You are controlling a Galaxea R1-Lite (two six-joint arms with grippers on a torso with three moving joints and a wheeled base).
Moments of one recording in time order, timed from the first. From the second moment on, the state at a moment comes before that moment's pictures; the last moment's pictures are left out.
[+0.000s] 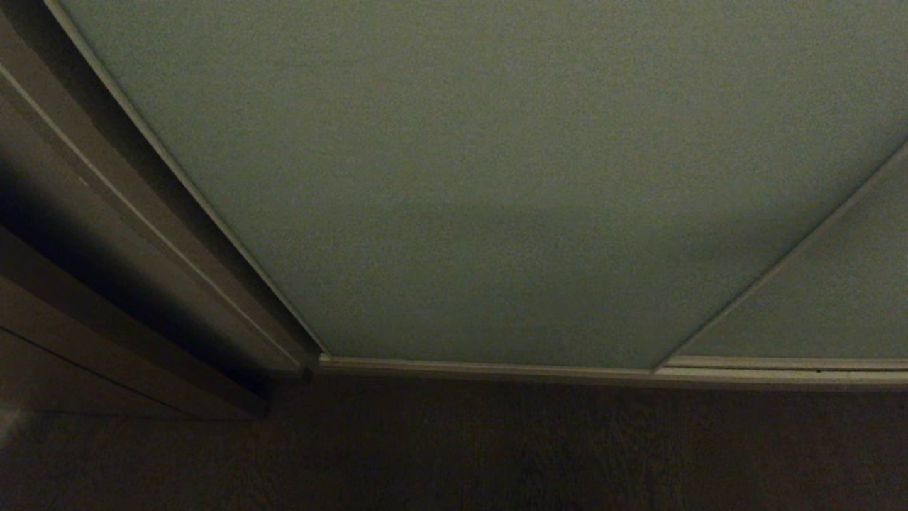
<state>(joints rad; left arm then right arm) 0.00 0.00 0.00 0.00 0.01 -0.02 -0.56 1.37 -1.12 -0.24 0.62 0.28</state>
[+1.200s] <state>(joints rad) 0.00 0.00 0.00 0.00 0.01 -0.02 -0.13 0.54 -0.32 -0.17 0.04 -0.10</state>
